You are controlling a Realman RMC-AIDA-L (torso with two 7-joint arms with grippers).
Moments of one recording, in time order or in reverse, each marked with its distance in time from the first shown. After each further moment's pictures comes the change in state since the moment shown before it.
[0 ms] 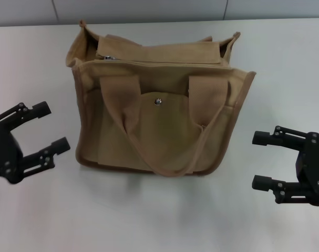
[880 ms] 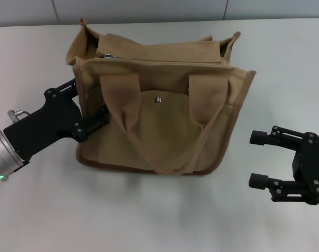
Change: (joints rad) left arm -0.184 -0.011 0.041 -0.372 -0.099 -0.337 0.315; right arm 0.004 0.000 0.003 0.035 -0.002 0.022 -0.004
